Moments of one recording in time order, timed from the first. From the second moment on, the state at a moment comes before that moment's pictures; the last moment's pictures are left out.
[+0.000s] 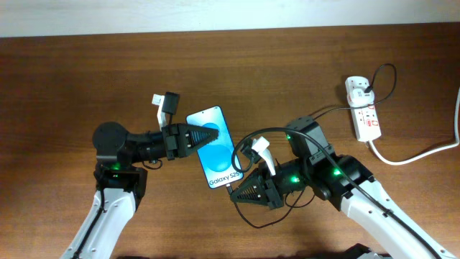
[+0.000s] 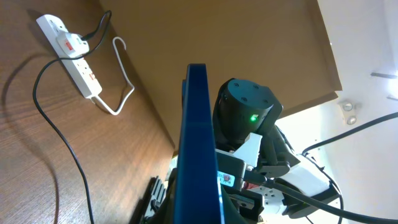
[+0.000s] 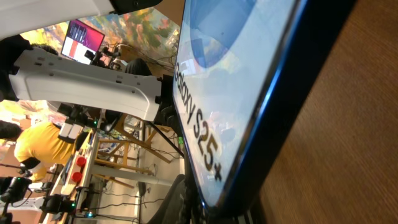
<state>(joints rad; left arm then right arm) -0.09 1.27 0.61 0.79 1.33 -1.25 0.51 1.21 0.87 -0.56 -1.14 0.09</state>
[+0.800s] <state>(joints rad) -0.11 1.27 0.68 0.81 1.29 -1.11 0.52 1.21 0.83 -0.23 -1.13 0.28</state>
